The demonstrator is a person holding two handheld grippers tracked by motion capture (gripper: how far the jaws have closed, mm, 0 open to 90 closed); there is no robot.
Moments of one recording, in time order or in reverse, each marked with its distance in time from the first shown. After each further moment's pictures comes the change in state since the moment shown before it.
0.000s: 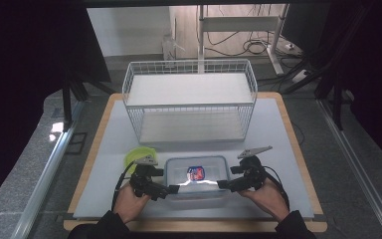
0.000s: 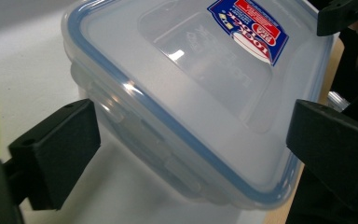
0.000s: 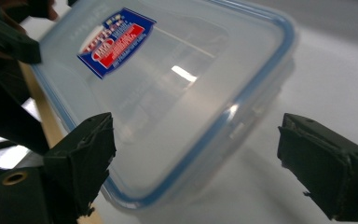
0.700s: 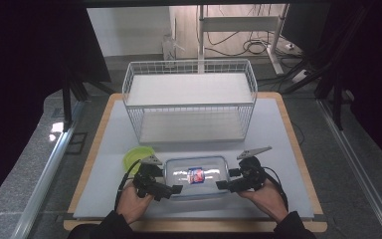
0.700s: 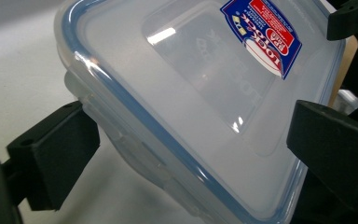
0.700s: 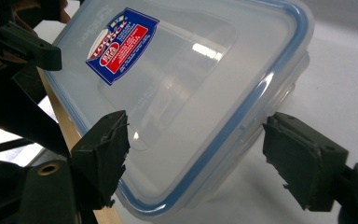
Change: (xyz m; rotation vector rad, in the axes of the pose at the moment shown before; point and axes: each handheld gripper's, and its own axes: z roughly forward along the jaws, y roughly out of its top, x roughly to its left) left arm -0.014 0.004 0.000 0.024 0.053 0.000; right arm 0.009 -0.001 -0.005 0.010 0.007 -0.005
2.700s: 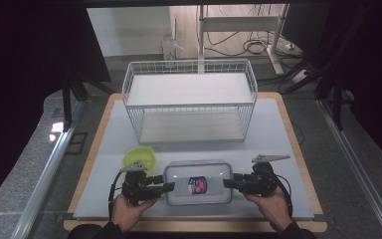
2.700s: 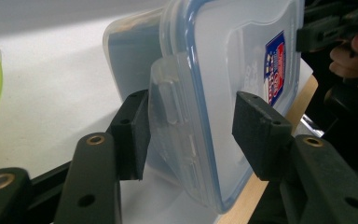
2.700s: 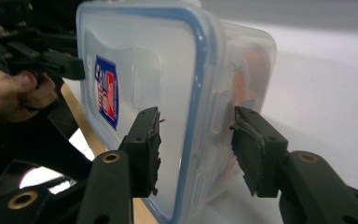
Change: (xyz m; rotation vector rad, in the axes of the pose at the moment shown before) left arm -0.006 -0.021 -0.029 -0.169 -0.053 -0.090; right arm 0.004 -0.021 -0.026 -0.170 0.053 0.145
